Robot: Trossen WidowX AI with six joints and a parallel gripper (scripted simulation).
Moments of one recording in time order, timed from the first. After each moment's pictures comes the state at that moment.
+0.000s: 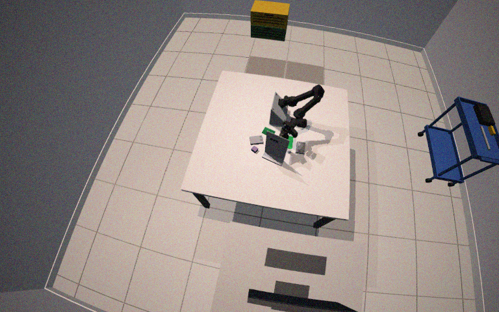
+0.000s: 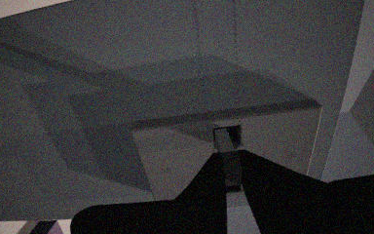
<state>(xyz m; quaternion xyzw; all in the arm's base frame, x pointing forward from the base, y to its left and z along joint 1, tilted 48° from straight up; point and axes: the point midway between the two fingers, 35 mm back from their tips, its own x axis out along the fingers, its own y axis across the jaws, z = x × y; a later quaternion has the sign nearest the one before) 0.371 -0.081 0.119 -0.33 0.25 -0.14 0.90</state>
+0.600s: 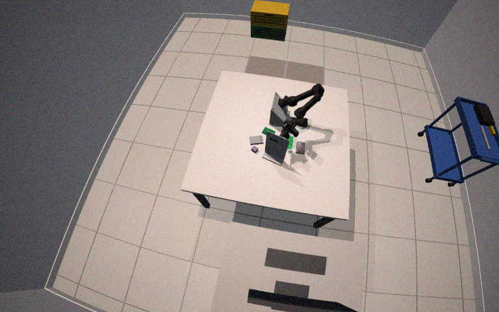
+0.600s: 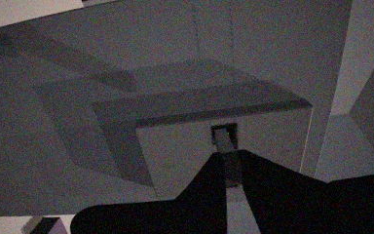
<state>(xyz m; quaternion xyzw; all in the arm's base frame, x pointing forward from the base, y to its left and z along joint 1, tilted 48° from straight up) 0.364 -0.077 0.123 -0.33 0.24 -0.14 0.90</state>
